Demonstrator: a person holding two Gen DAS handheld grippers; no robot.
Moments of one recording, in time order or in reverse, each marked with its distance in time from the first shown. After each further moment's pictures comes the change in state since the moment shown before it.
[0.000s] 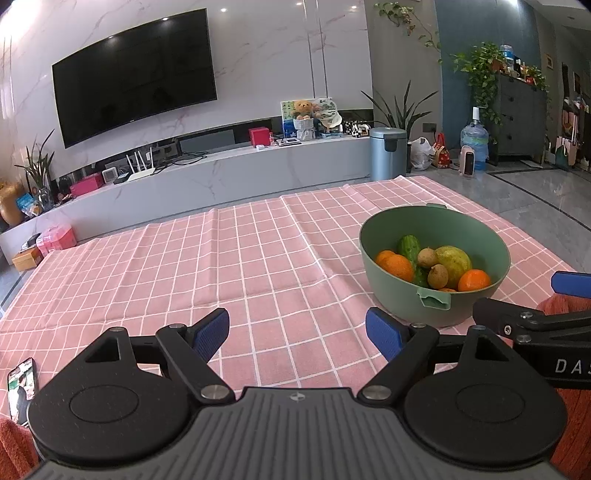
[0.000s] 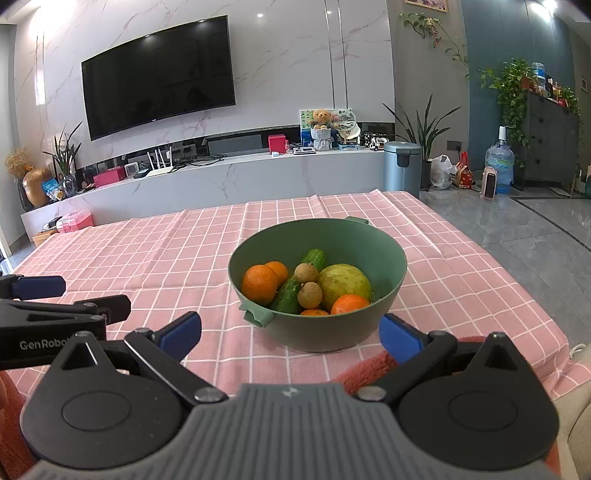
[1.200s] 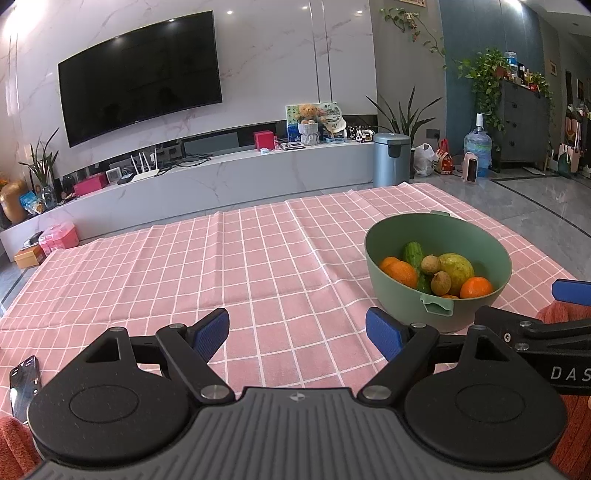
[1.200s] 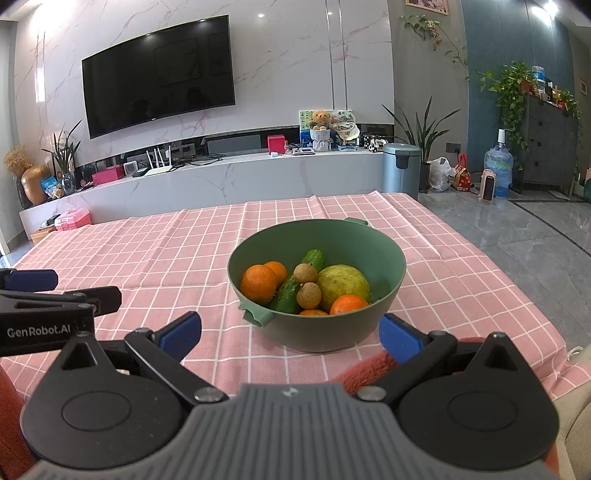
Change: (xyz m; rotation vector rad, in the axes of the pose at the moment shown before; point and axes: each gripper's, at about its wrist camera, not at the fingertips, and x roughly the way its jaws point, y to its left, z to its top) left arm -0.004 0.005 0.003 -0.019 -0.011 0.007; right arm -0.001 -0.004 0.000 -0.006 -0.002 -0.004
